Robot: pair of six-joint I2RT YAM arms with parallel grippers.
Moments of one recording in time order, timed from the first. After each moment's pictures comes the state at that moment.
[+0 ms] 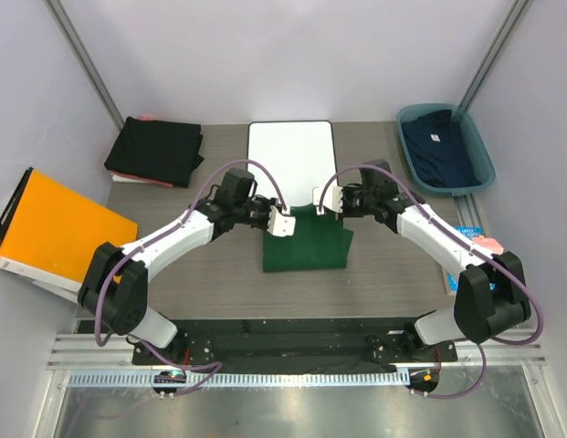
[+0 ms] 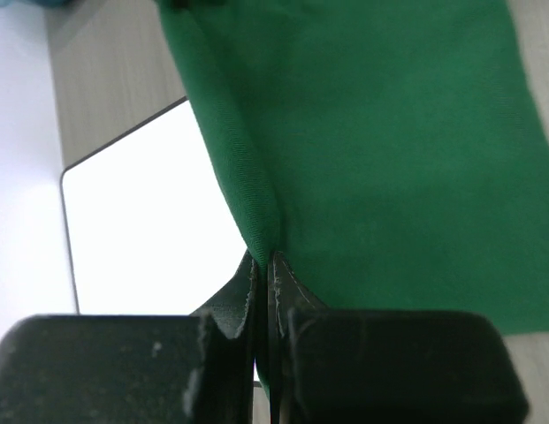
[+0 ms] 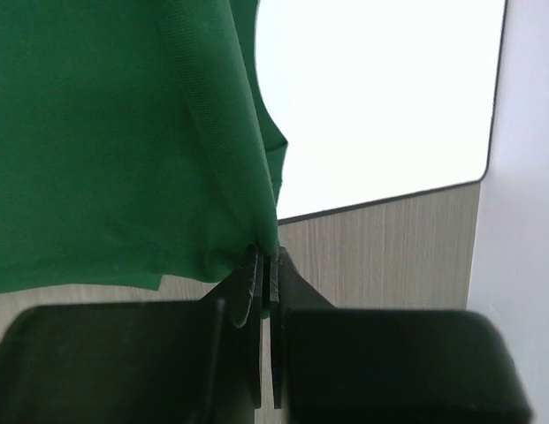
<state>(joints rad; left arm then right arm) -0.57 1.50 1.03 -0.25 0.59 1.23 0.38 1.41 1.03 -0.39 -0.38 -1.20</state>
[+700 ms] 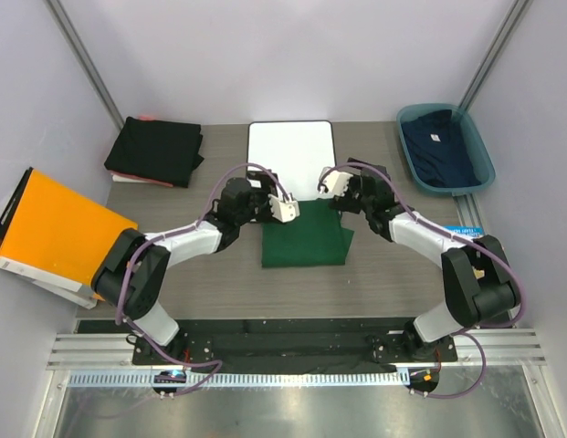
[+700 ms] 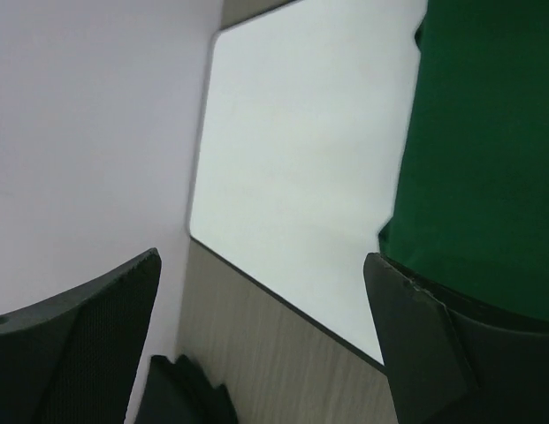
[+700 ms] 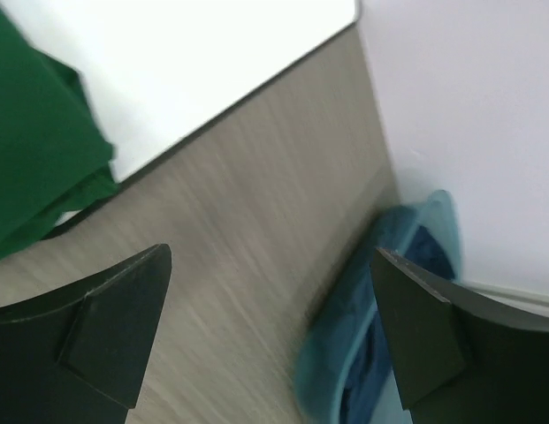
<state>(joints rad) -0.57 1.62 0.84 0.47 0.18 1.11 0.37 1.51 0.83 0.25 0.05 -1.01</state>
